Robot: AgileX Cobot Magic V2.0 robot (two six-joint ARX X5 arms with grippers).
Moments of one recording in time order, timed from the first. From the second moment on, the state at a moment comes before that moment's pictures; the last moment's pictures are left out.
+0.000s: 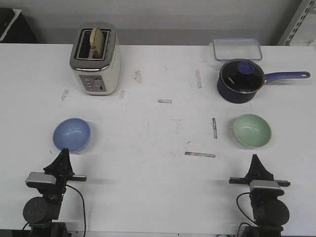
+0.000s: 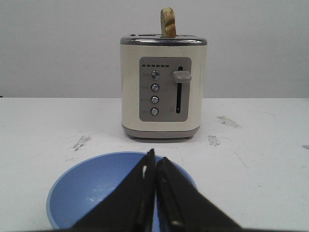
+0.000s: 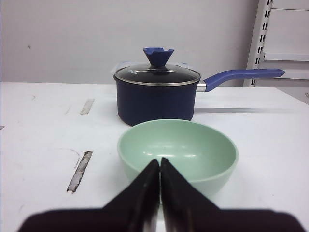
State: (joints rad) left arm -0.02 0.01 0.03 0.19 0.01 -0.02; right arm -0.05 0.00 0.01 -0.01 0.00 -0.01
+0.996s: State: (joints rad) left arm -0.02 0.01 0.03 0.19 0.01 -0.02; right arm -0.05 0.67 0.95 -0.41 0.03 0.09
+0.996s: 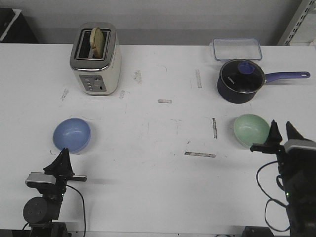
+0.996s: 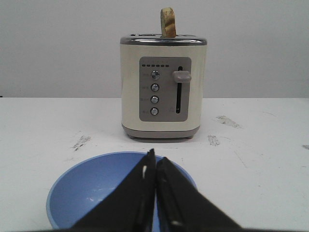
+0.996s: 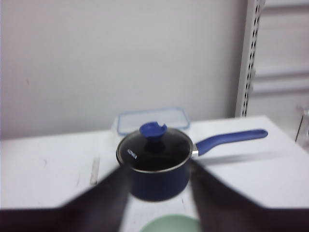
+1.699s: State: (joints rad) left arm -0.02 0.01 0.03 0.19 0.01 -0.02; right arm -0.37 1.40 1.20 -0.83 -0.14 -0.09
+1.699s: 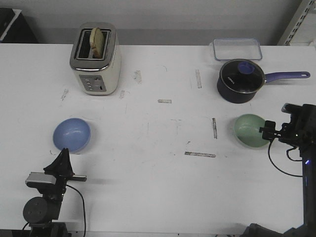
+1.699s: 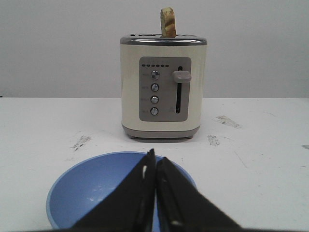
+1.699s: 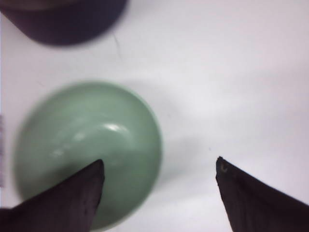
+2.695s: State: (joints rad) left arm -0.02 0.01 0.03 0.19 0.01 -0.02; right arm -0.35 1.52 1.21 -0.76 -0.14 -0.13
